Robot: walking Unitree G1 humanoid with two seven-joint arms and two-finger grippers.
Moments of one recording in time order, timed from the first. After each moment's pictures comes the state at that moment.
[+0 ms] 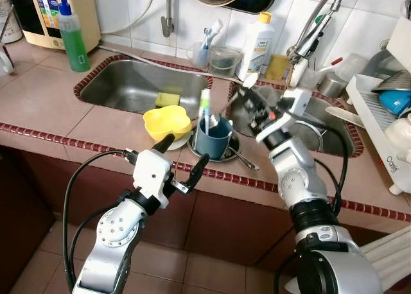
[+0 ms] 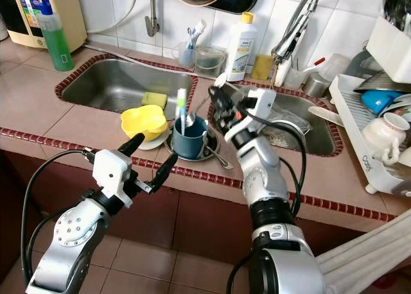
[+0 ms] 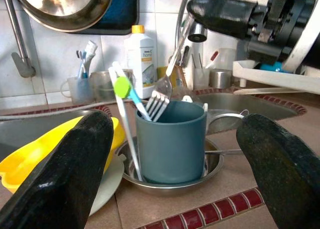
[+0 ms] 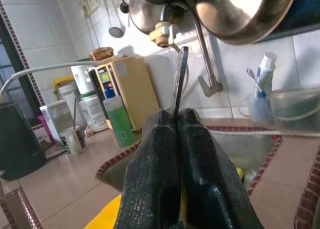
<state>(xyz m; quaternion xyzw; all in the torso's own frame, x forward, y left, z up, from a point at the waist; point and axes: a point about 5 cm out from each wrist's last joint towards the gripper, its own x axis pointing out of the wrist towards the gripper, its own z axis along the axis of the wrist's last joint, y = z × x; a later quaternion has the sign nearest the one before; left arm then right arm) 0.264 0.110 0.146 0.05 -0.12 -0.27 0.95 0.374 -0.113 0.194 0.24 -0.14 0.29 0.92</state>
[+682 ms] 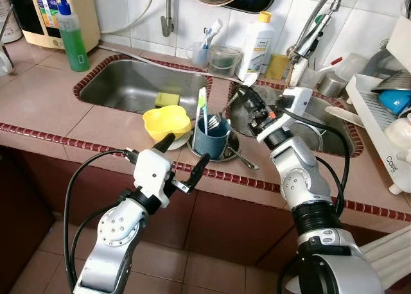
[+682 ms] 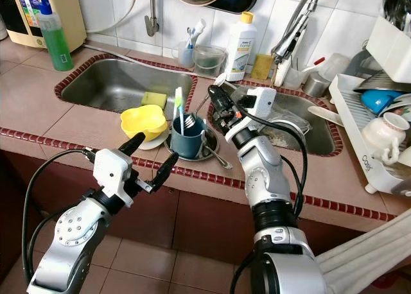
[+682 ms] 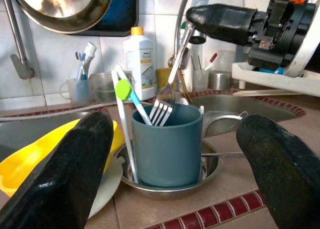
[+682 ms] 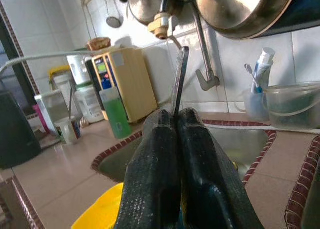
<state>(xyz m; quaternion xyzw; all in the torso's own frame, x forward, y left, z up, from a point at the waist) 0.264 0.109 0.148 0.05 -0.12 -0.27 0.95 0.371 -0.113 0.192 0.21 -0.13 0.29 0.92</state>
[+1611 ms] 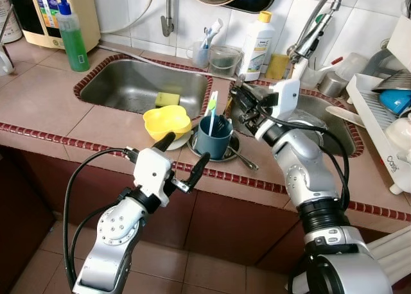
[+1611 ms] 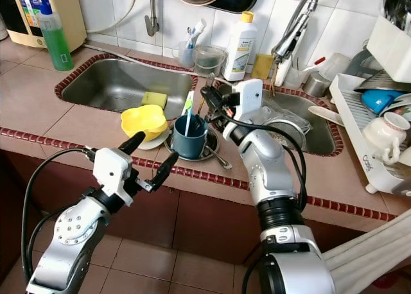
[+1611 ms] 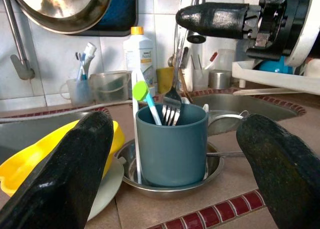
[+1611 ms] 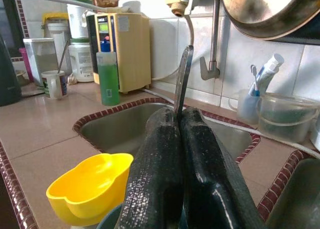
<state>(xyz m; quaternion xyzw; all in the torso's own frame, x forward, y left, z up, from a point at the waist) 0.265 0.109 0.149 0.05 -0.12 -0.28 0.95 0.371 -0.109 0.206 0.08 -0.11 0.30 0.94</state>
